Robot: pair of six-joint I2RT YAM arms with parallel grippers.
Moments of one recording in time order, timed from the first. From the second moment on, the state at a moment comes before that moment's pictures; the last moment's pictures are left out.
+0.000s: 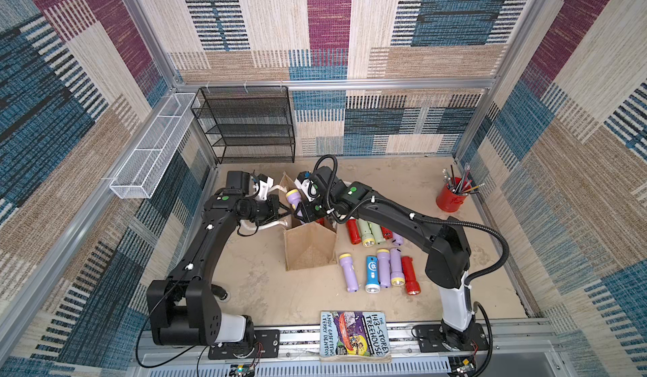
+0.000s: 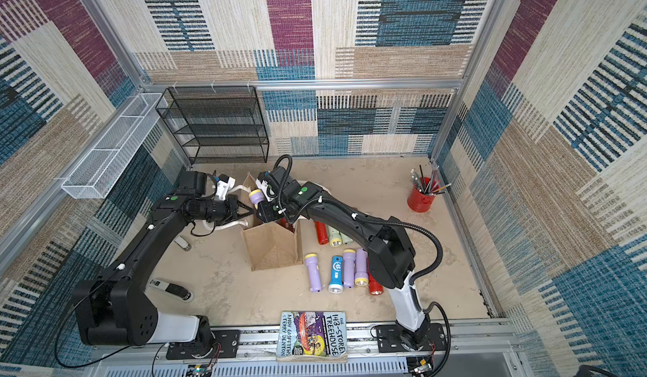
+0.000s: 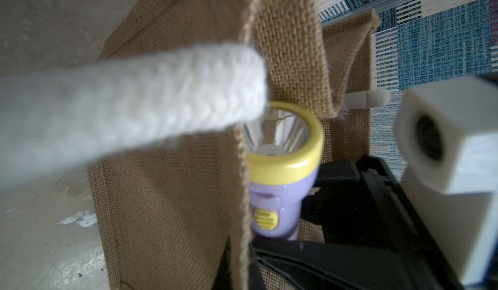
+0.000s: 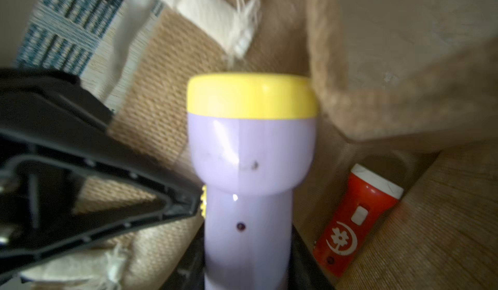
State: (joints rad) left arm -0.03 1.41 1.19 -0.79 0.75 -0.35; right arm 0.86 2.00 1.81 -0.66 -0.23 0.35
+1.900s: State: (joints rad) left arm -0.03 1.44 1.18 -0.76 0.79 -0.34; right arm 0.86 2.15 1.90 -0.87 -0.25 0.30
